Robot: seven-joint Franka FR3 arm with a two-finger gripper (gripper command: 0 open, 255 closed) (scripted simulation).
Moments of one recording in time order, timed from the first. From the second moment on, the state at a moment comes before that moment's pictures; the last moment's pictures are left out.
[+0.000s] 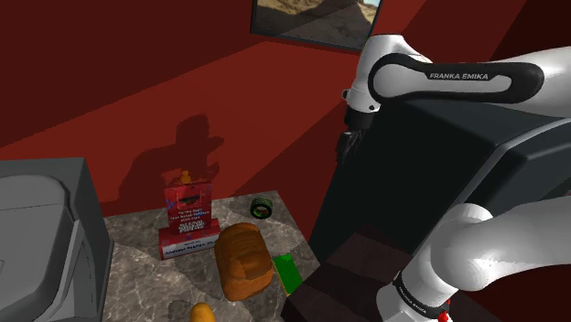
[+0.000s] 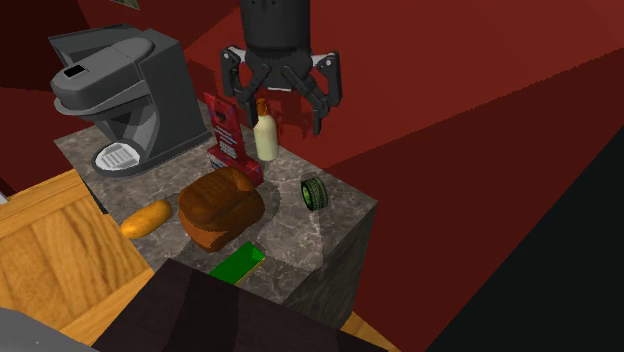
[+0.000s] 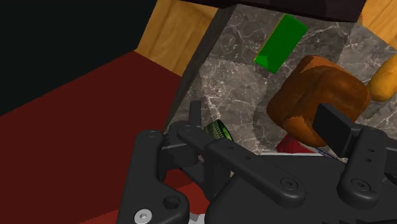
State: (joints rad) arm 0.04 -0.62 -0.06 -2.45 -0.06 1.79 -0.16
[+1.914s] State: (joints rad) arm 0.08 0.43 -0.06 -2.18 -0.04 2.63 -0.33
